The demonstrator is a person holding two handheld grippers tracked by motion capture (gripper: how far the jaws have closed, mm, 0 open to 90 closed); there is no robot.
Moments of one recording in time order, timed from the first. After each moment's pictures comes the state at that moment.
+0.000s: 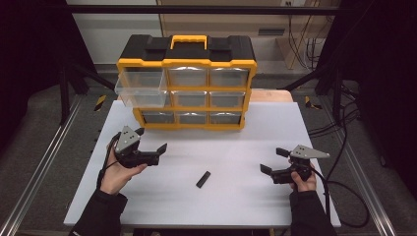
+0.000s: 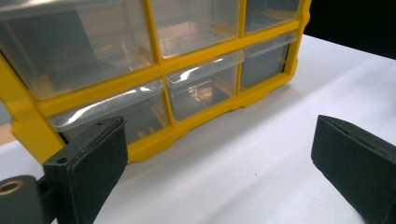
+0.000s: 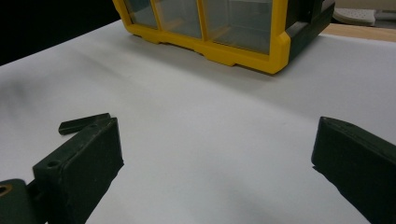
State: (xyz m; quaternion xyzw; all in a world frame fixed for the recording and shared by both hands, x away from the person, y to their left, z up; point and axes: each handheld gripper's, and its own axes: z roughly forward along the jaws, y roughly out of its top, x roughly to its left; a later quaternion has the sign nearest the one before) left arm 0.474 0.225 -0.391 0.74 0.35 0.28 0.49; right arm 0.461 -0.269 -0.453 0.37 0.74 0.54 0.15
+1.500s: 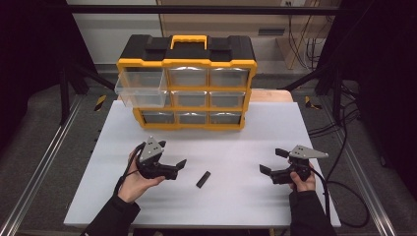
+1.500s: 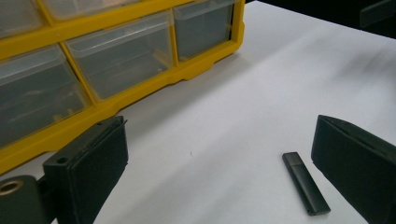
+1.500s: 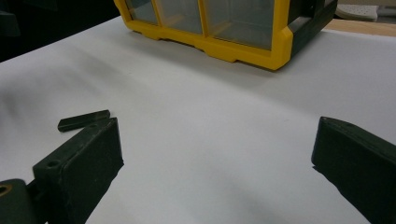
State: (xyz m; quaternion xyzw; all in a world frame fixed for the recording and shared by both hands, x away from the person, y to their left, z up) left arm 0.460 0.177 -0.414 0.79 0.32 0.22 0.47; right arm 0.462 -0.267 -0.455 0.37 0.75 0.53 0.15
